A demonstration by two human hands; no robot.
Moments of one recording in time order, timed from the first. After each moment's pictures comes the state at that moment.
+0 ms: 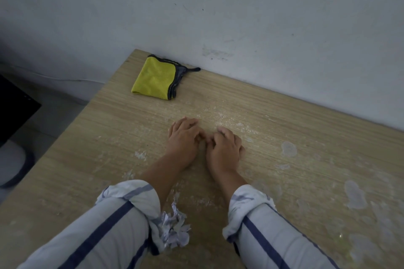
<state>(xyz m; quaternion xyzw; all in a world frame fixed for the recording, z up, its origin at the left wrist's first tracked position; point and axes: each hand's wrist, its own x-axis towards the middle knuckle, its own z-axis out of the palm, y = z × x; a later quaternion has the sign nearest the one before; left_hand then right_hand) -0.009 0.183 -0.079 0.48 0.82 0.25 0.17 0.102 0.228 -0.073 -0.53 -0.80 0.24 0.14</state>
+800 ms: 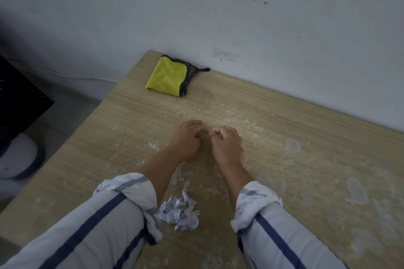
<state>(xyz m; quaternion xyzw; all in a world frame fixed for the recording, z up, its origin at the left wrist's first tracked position) -0.015 0.158 -0.051 0.44 0.79 0.30 0.30 0.094 0.208 -0.045 -0.54 -0.72 0.40 0.18</state>
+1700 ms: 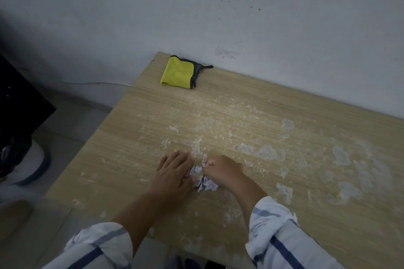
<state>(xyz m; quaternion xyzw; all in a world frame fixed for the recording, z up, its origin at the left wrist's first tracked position) 0.013 -0.033 -0.073 0.57 0.79 0.15 0.19 0.128 0.090 -0.020 -0.48 -0.78 0.38 -0.14</state>
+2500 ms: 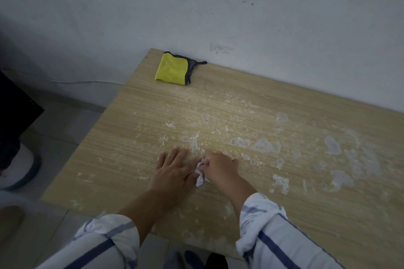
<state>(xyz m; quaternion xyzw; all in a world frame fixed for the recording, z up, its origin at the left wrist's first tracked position) 0.017 -0.031 -0.077 0.60 0.78 0.06 0.15 0.127 0.074 -0.024 -0.50 -0.82 0.25 -0.14</state>
